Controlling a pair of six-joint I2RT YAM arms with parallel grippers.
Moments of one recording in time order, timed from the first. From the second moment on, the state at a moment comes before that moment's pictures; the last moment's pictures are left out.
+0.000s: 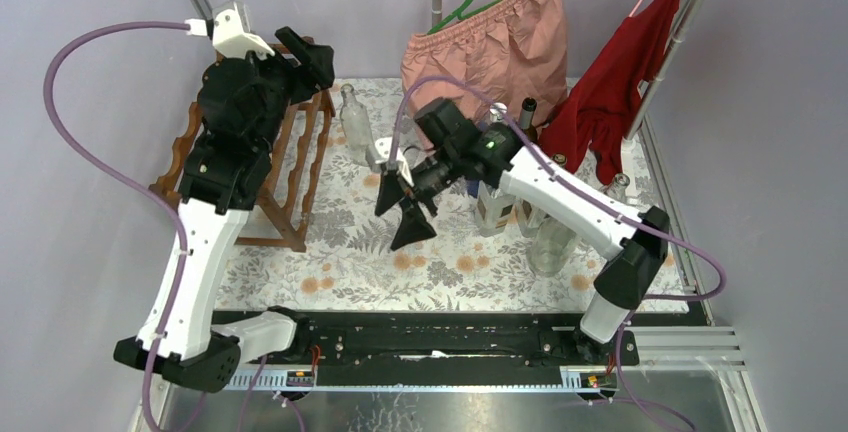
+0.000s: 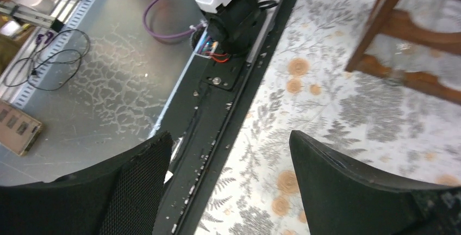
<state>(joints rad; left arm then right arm) -0.33 1.16 1.63 -0.45 -0.22 -0.44 0.90 1.72 1.72 -0.81 -1.04 -0.54</state>
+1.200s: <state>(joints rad) -0.20 1.92 1.95 -0.78 -0.16 -0.27 0.52 1.55 1.95 -0.90 -0.84 -0.30</state>
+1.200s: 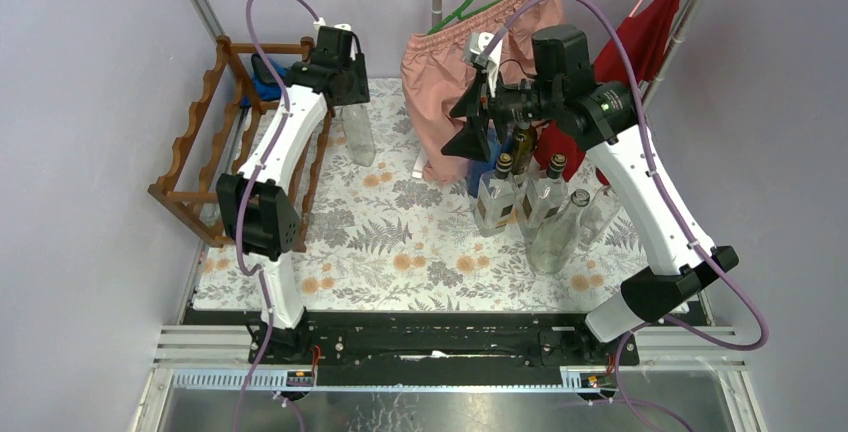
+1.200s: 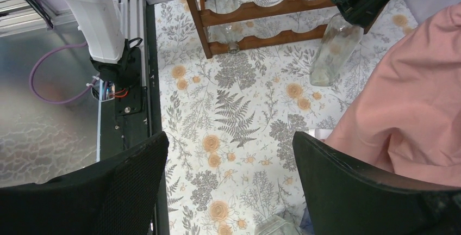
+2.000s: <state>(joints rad) -0.28 1.96 2.00 -0.82 -0.30 -0.16 0.52 1.55 1.88 -0.87 -0.86 -0.28</state>
